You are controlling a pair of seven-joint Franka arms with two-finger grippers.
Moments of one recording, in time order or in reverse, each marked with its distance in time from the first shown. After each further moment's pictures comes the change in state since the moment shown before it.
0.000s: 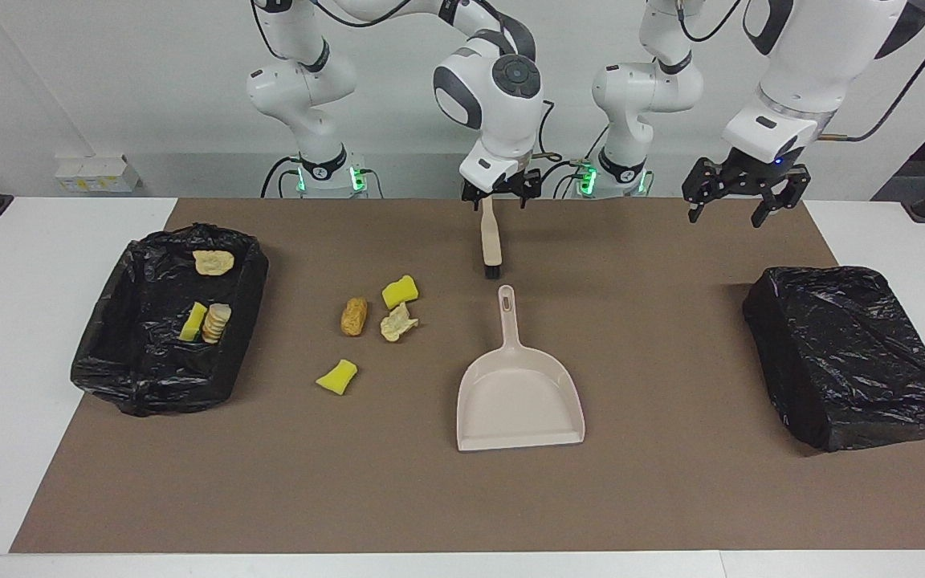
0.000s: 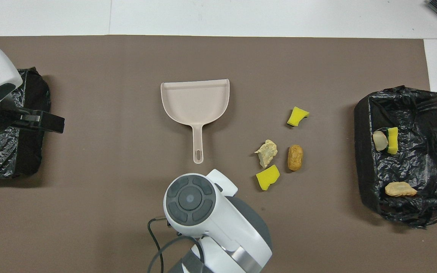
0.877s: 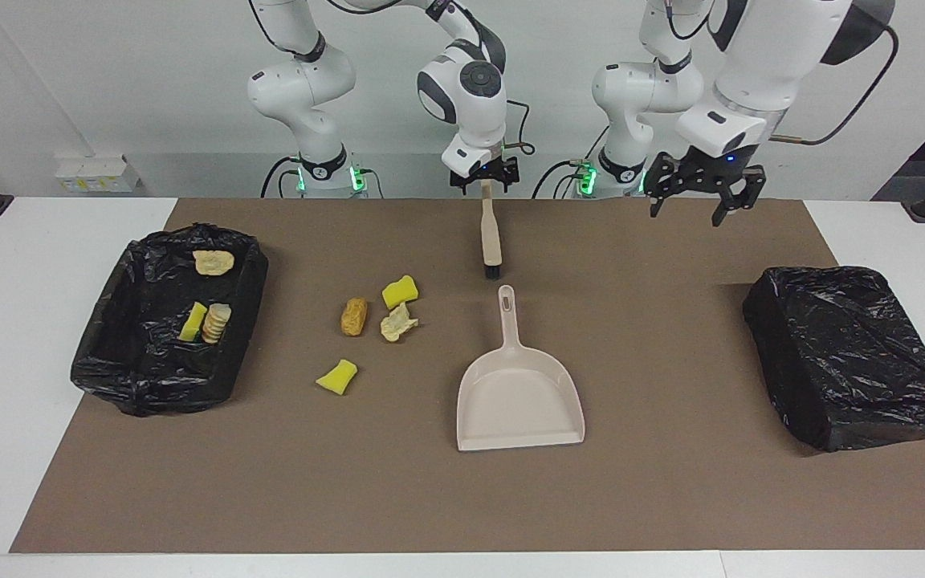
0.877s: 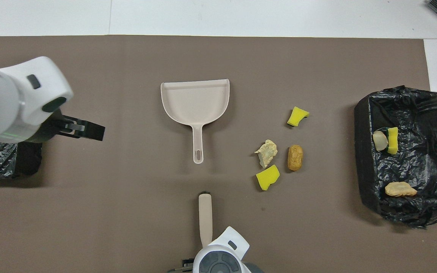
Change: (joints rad) left arm -0.095 -0.010 -0.046 -0.073 -0.038 0.100 -0.071; right arm 0.125 -0.204 0.000 -0.467 0.168 0.359 0.000
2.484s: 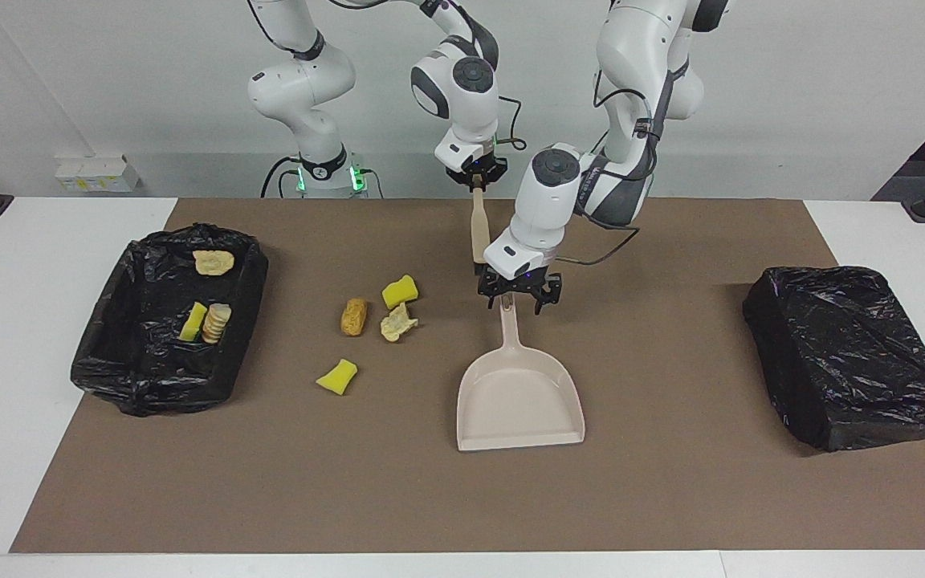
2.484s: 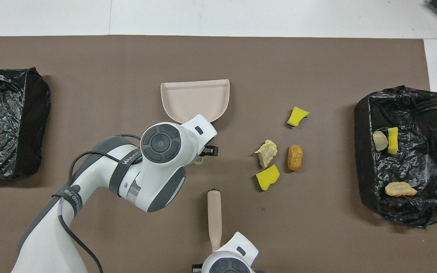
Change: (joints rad) left arm -0.330 0.275 0.014 -0.319 -0.001 0.653 -0.392; right arm -0.011 -0.105 -0.019 -0.038 0.016 -0.103 -0.007
